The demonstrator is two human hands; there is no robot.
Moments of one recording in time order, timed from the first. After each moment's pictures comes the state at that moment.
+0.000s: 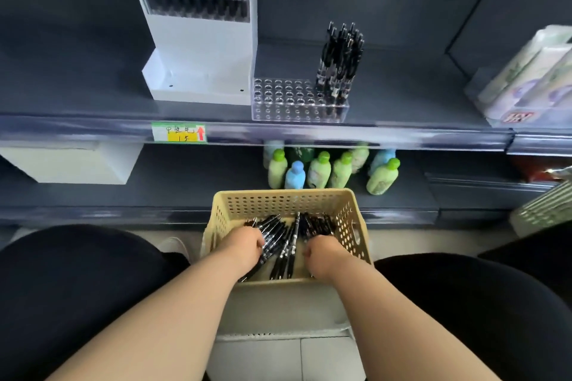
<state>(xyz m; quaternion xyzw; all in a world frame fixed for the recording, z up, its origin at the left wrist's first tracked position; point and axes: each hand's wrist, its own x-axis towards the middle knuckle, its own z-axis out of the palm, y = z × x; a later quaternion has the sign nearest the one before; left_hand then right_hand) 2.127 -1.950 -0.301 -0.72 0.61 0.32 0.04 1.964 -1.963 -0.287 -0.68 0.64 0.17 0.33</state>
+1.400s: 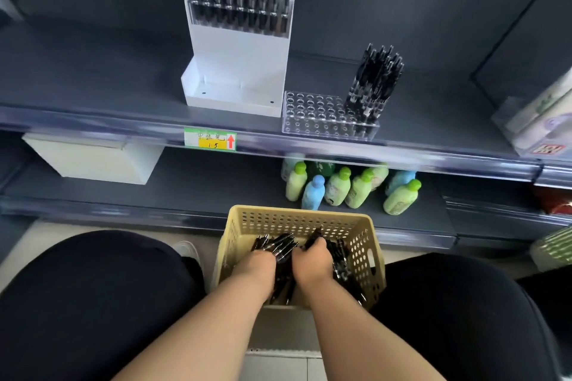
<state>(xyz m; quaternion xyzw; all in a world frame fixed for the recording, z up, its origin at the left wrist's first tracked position) 2.126 -1.938 -0.305 -0.75 0.54 0.36 0.13 2.033 -1.958 -0.310 -0.44 0.78 -0.15 0.41</state>
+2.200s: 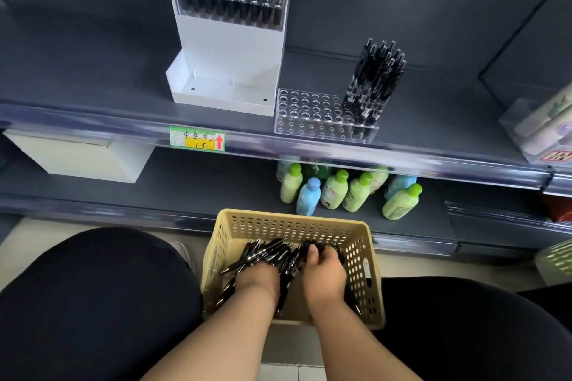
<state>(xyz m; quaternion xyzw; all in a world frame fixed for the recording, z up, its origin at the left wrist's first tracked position) 2.098 -1.952 -0.329 -0.71 0.59 0.29 0.25 2.003 -1.959 -0.322 -0.43 0.79 -0.22 0.37</state>
